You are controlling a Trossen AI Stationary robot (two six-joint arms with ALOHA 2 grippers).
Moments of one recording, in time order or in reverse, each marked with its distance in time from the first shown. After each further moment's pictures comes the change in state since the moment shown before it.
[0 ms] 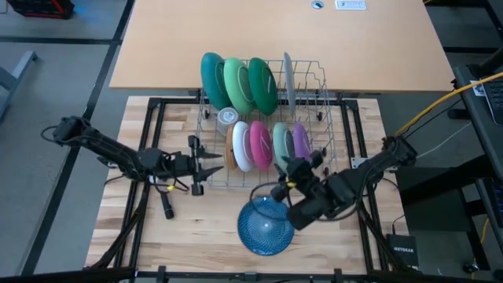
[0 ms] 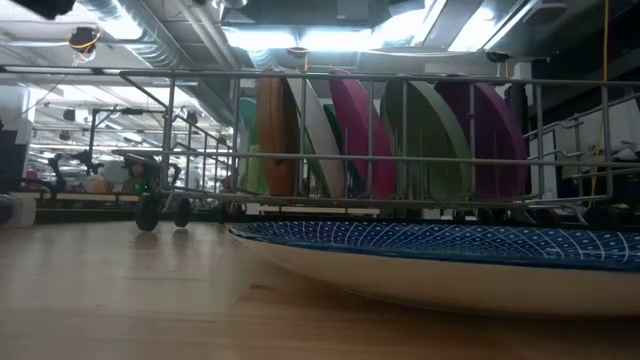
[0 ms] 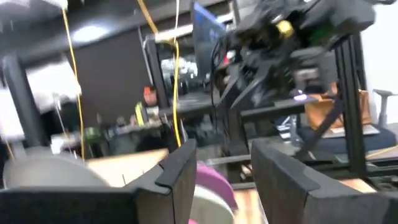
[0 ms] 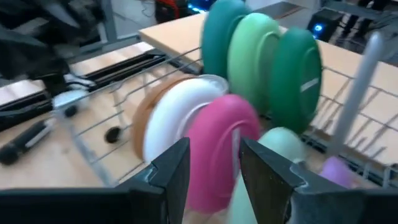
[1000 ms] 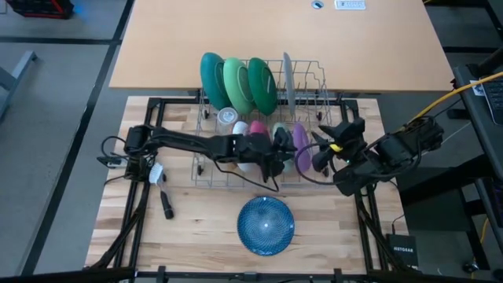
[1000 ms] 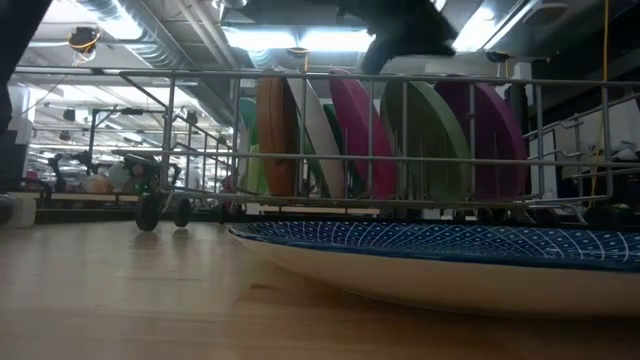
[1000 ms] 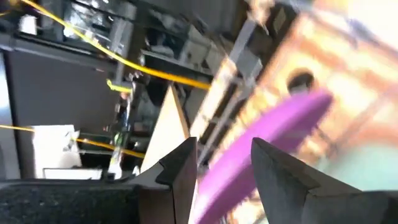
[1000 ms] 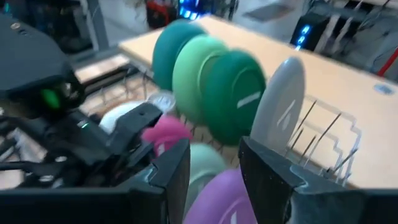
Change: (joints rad) left arm 0.282 0.861 1.123 -0.859 0.171 0.853; right arm -0.012 -0.321 0.000 -0.299 -0.002 -0.010
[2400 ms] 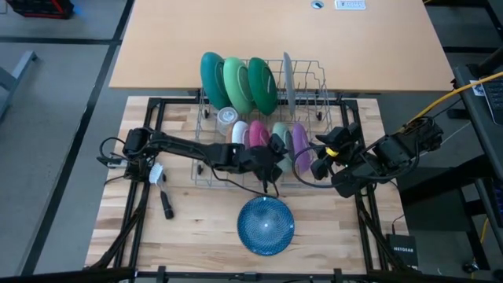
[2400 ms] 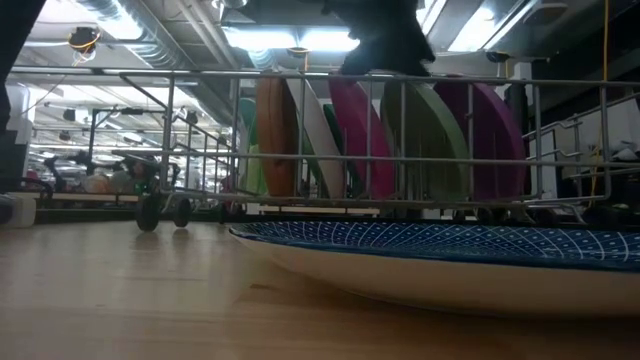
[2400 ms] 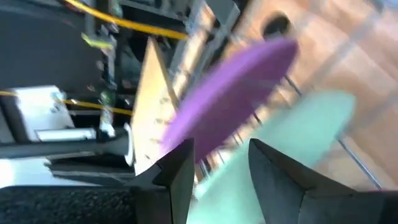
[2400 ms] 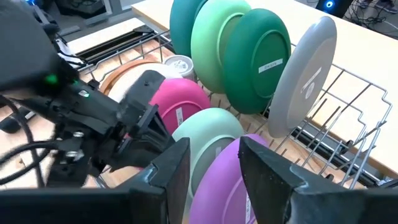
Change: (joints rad) left arm -0.067 0.002 0.000 -0.164 -0.253 -0.045; right arm 0.000 0.010 0.000 0.002 -0.164 0.002
